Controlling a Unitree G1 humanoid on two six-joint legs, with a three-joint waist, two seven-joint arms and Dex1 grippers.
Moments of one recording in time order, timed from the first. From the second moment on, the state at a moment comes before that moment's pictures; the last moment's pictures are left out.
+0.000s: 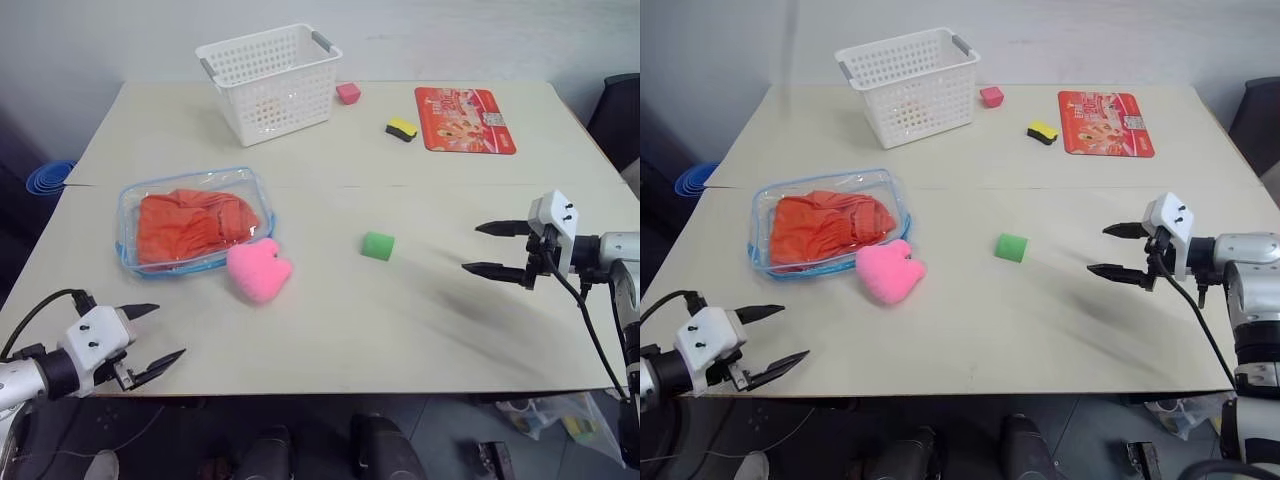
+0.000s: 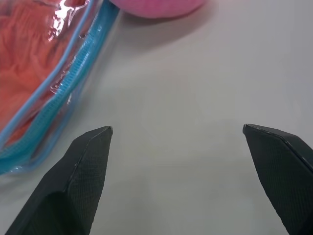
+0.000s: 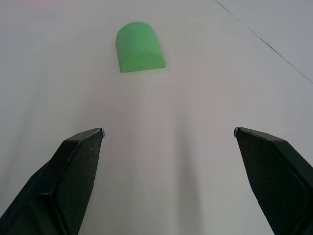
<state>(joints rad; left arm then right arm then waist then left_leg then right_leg) 0.36 0.82 0.51 -0.35 -0.26 0.14 -0.91 -0.60 -0.89 -0.09 0.51 0.26 0.11 1.35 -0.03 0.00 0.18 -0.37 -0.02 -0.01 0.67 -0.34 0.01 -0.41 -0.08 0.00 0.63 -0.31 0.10</state>
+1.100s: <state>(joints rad) 0.28 0.81 0.49 -0.47 -0.37 0.37 -0.88 -0.55 -0.85 -0.09 0.43 0.28 0.18 1.30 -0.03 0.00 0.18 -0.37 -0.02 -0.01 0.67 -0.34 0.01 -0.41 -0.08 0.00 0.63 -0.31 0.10</state>
